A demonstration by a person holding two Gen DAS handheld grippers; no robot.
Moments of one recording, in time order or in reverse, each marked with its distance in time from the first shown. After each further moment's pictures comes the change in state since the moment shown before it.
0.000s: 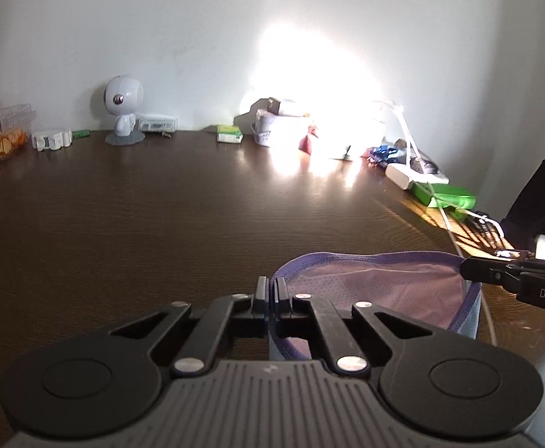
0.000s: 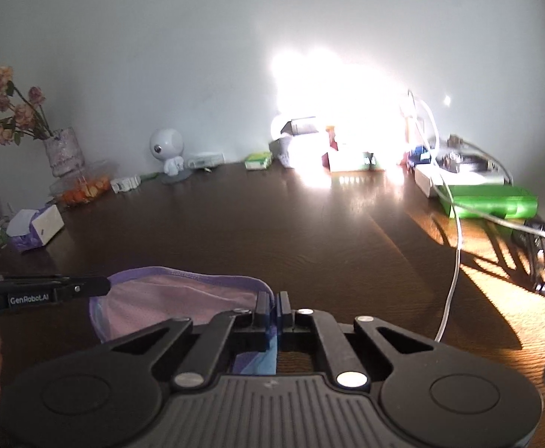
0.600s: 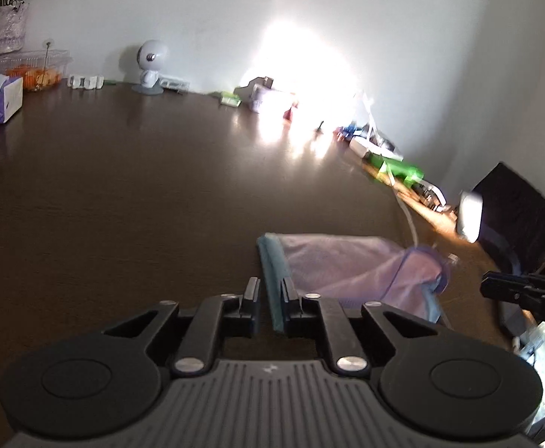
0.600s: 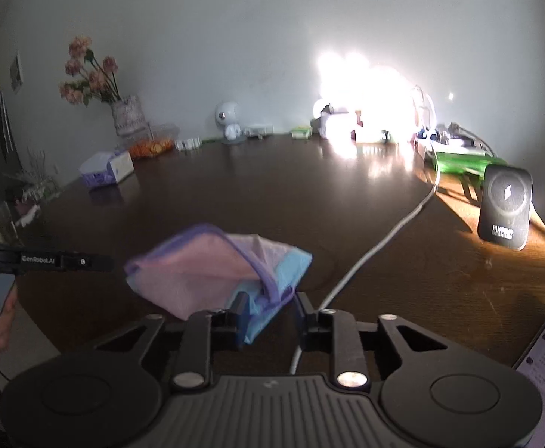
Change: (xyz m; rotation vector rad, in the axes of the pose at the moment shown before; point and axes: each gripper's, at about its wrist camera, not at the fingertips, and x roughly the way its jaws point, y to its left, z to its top) left arm -0.113 0.007 -0.092 -0.112 0.005 -0.084; right arm -0.153 0.017 -0.090 -0.046 0.003 0.117
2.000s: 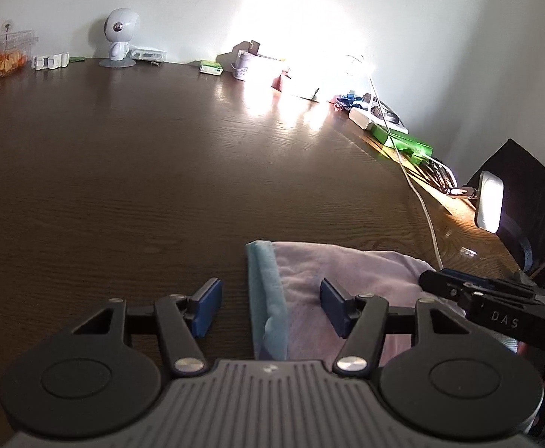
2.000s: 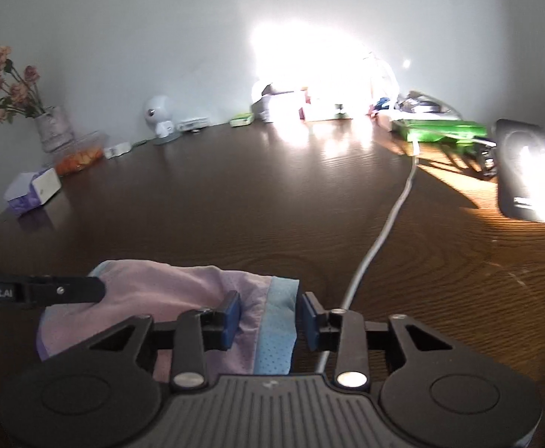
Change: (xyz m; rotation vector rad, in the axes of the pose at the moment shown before) left arm 0.073 0.000 0.004 -0.005 0.141 -0.027; right arm 0.099 -0.004 -0.011 0.123 0.040 -0.232
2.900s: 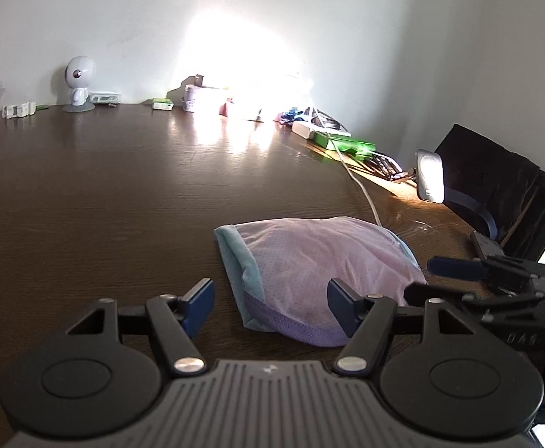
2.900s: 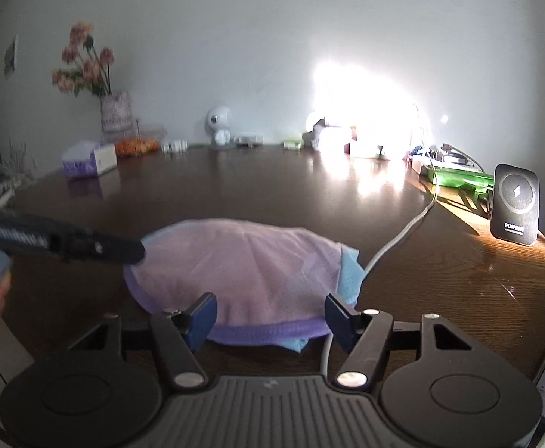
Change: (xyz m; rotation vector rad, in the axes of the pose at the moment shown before) left arm -0.026 -0.036 -0.050 0.190 -0.109 -0.074; right arm -0.067 0.011 -0.045 -0.142 -0.119 0.126
